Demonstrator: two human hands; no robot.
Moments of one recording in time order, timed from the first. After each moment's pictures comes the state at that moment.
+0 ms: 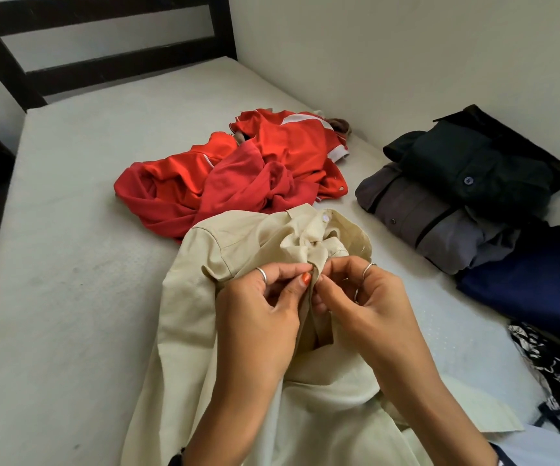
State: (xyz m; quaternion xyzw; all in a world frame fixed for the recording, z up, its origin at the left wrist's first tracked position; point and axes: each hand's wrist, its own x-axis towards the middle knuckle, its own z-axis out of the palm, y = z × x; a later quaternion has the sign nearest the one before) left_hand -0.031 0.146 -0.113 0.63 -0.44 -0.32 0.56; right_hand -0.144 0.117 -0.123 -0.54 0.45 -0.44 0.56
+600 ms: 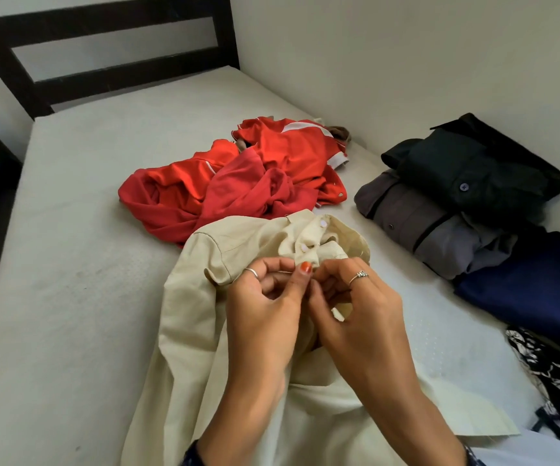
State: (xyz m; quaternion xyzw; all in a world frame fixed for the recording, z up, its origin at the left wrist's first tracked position) left_hand -0.043 0.137 -0.118 0.57 -0.30 -0.41 0.64; right_hand -0.135 0.121 -0.133 -0.70 0.45 -0.50 0.23
